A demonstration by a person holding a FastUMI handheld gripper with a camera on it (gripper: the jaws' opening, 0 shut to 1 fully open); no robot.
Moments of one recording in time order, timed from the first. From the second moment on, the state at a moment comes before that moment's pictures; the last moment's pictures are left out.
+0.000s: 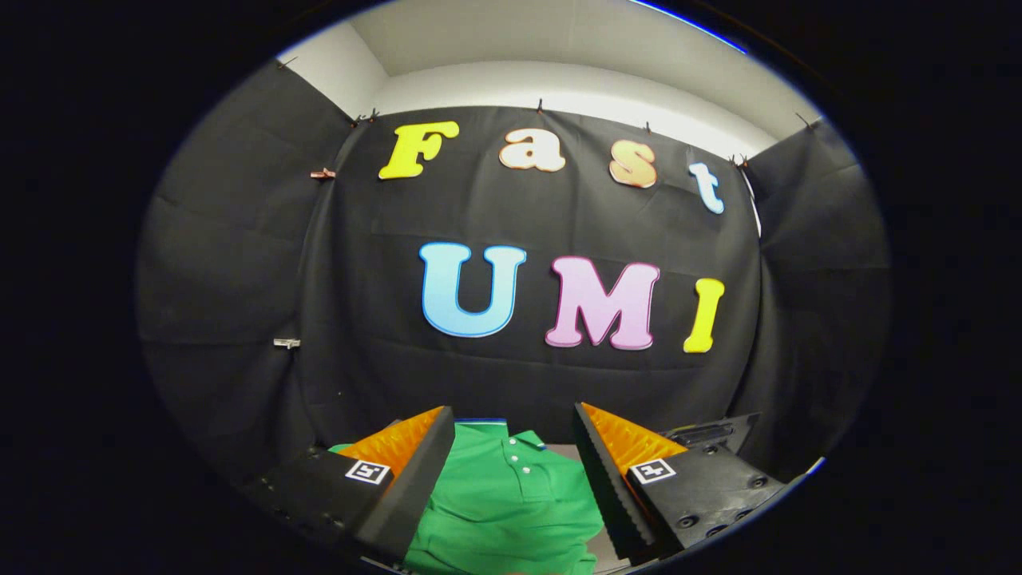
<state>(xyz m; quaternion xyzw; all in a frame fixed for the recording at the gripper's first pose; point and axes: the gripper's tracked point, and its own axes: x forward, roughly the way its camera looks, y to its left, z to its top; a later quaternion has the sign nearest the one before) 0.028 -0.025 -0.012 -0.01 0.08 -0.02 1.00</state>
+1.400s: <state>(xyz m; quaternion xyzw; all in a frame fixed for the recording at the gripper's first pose) 0.070 -0.048 -0.207 0.05 0.44 -0.01 0.90</state>
